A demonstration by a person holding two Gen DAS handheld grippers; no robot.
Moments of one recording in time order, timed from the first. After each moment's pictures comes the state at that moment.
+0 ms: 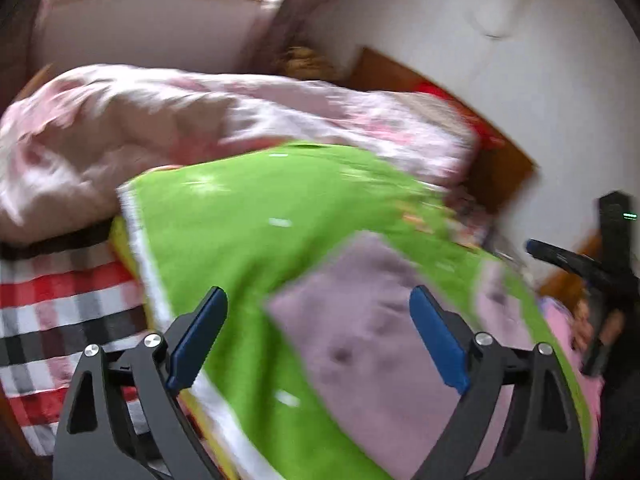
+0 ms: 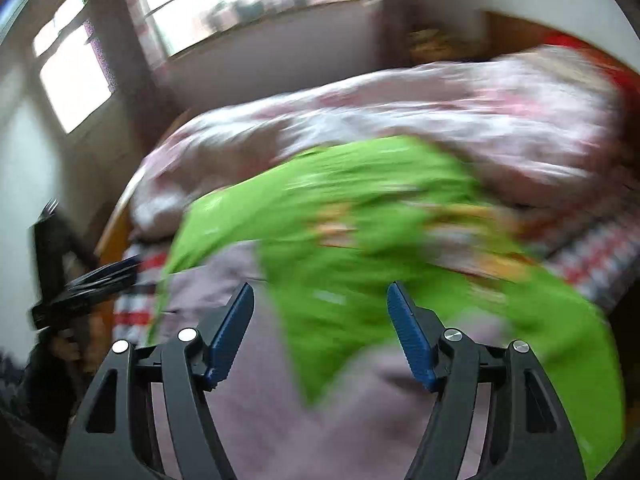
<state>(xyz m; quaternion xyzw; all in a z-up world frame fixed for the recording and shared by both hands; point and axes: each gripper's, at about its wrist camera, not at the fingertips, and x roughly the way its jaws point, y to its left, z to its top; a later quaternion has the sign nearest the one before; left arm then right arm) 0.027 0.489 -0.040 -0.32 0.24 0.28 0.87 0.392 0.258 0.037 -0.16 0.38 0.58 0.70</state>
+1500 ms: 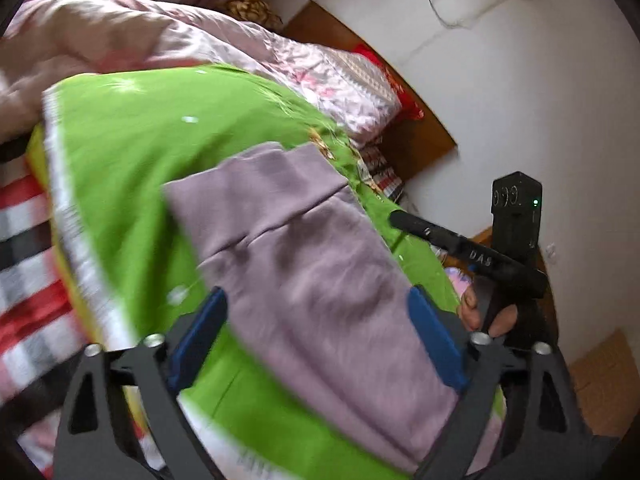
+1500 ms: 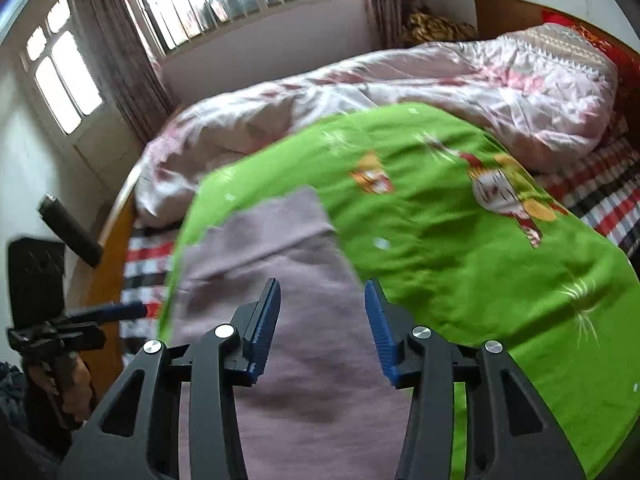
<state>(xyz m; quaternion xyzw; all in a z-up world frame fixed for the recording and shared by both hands) 0.028 0.464 -0.077 -0.43 0.25 0.12 0.86 0.309 0.310 -0.016 -0.20 0.39 0.61 0.65</state>
